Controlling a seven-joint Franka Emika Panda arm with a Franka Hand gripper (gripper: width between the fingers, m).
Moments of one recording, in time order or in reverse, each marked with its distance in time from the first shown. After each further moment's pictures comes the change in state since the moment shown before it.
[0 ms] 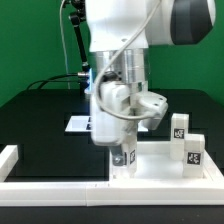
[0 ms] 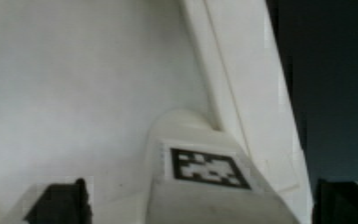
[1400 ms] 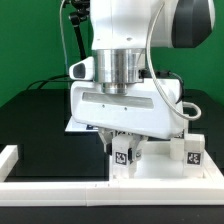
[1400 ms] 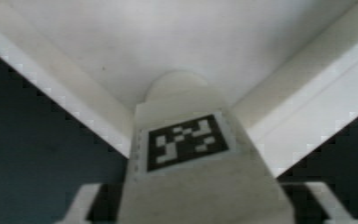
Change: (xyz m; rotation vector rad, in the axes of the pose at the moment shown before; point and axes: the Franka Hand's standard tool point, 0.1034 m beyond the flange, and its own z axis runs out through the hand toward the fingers) arm 0.008 -0.006 0.000 -0.001 0.036 -0.882
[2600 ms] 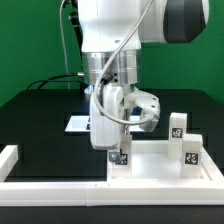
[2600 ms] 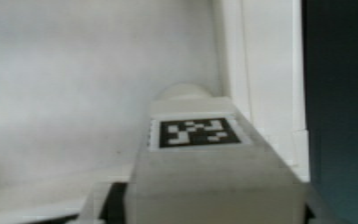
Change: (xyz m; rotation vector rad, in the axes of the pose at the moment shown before) arm 0.002 0.009 0.000 -0.059 -0.074 1.061
